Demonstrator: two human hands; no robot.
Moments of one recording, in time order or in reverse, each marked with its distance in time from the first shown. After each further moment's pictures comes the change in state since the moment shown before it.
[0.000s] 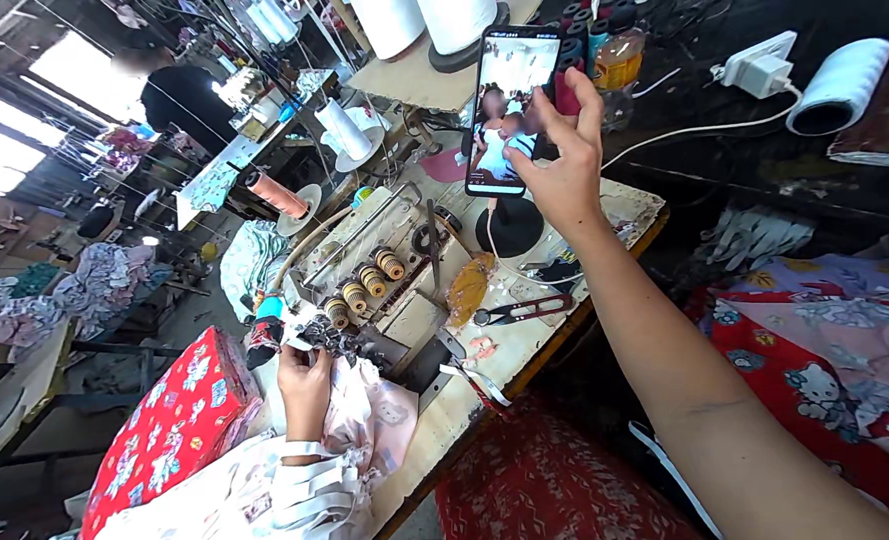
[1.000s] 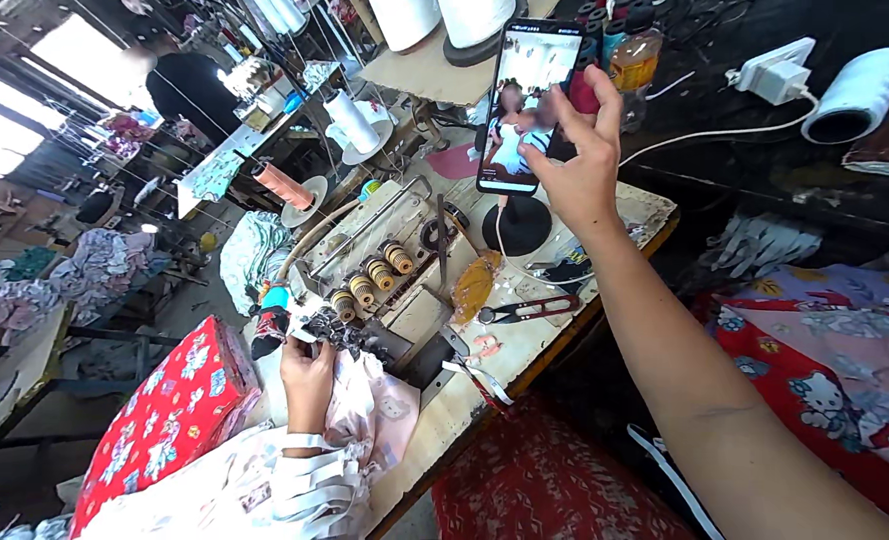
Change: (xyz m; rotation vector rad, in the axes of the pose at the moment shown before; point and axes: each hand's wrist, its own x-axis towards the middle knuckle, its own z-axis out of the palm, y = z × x) left_hand 0.000 -0.001 -0.001 0.013 -0.005 0.008; right_hand 0.000 0.002 -0.001 -0.030 -0.022 0.002
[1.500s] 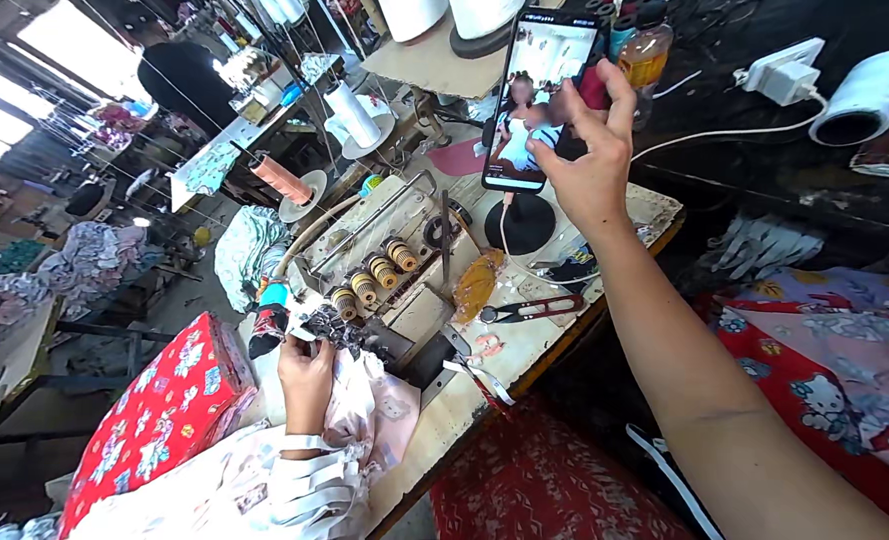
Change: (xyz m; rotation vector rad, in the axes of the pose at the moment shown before) left_hand 0.001 -0.004 0.000 0.013 0.017 0.005; right_hand 0.000 0.002 0.000 -0.006 0.006 -0.020
